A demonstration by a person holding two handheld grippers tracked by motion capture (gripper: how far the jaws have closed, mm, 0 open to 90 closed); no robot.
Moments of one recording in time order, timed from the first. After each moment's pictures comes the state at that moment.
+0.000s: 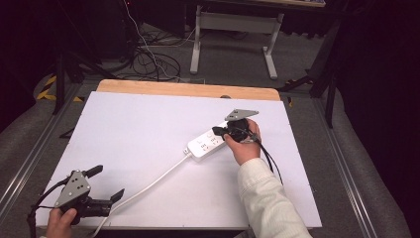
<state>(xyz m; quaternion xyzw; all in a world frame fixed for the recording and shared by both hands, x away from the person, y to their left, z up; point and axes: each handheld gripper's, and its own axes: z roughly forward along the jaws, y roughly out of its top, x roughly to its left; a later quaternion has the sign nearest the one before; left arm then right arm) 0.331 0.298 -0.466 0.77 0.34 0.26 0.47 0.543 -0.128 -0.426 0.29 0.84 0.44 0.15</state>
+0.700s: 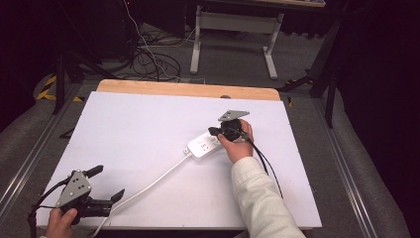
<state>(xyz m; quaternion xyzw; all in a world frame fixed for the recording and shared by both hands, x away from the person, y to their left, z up) 0.332 0.297 -0.467 0.78 0.34 0.26 0.46 0.562 -0.115 -0.451 0.29 0.85 0.42 0.15</state>
